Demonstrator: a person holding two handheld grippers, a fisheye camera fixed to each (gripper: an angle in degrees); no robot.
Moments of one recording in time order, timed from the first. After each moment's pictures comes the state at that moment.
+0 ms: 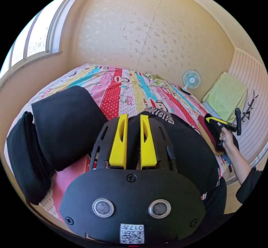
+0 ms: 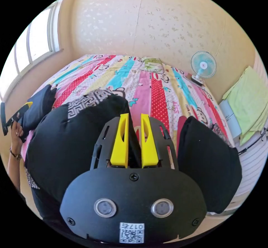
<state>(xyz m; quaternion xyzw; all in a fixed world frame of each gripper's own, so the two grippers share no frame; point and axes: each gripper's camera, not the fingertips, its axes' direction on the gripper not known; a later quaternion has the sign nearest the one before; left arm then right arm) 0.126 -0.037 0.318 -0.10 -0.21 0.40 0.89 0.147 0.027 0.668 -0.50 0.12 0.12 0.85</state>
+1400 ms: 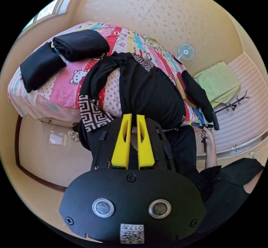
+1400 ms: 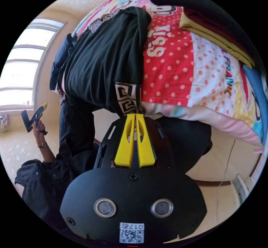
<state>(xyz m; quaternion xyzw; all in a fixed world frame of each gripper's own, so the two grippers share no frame) 0.111 0.175 0.043 -0.27 -0.23 0.27 0.90 0.076 0.220 0.294 -0.65 -0.04 0.32 0.69</state>
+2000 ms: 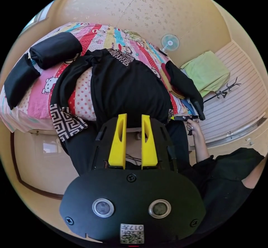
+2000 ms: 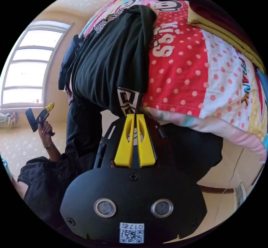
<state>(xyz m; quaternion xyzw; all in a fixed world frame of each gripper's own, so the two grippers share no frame) 0.191 0.230 0.067 -0.31 -0.18 0.30 0.88 0.062 0.231 0.229 -0.67 -0.05 0.32 0.67</state>
